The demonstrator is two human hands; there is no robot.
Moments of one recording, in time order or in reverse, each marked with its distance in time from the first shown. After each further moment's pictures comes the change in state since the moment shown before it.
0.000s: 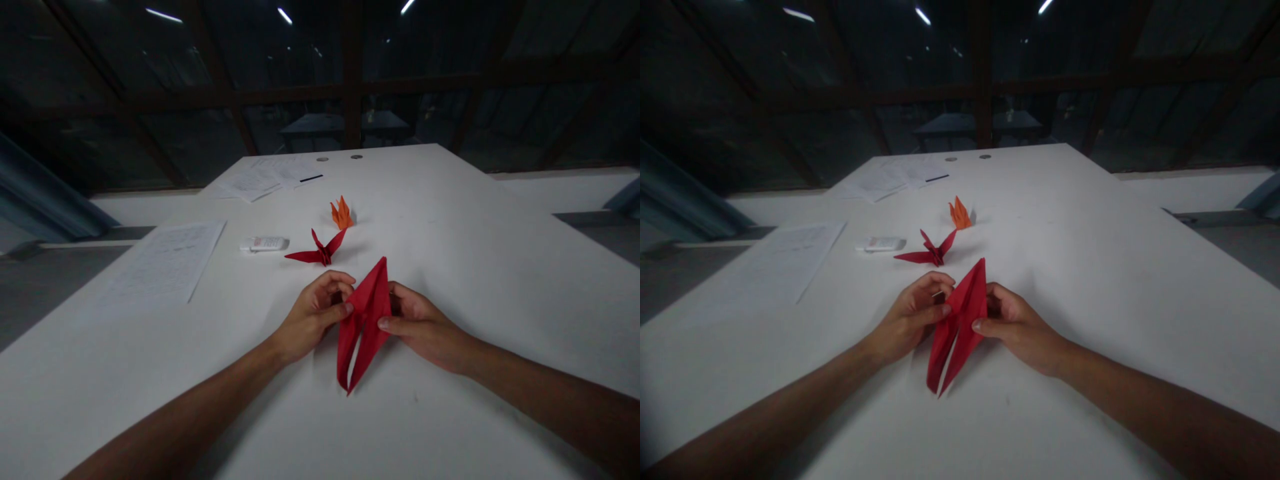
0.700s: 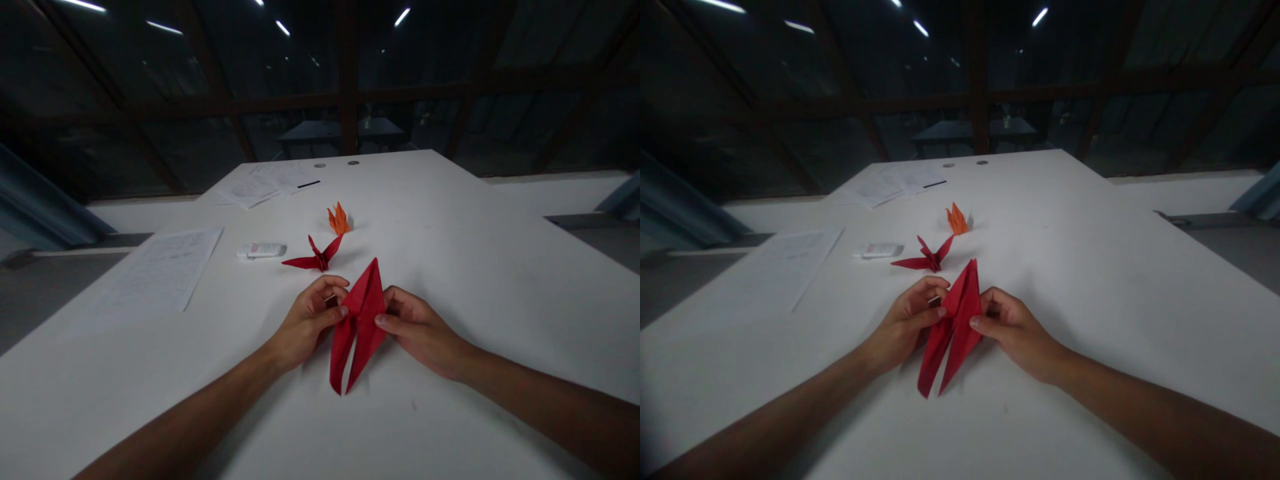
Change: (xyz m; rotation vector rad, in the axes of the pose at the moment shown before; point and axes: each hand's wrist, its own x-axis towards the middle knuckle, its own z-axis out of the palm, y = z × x) left_hand 0.000 0.001 0.001 -0.081 0.066 -0.053; right_hand 0.001 0.003 0.001 -0.009 0.078 -0.026
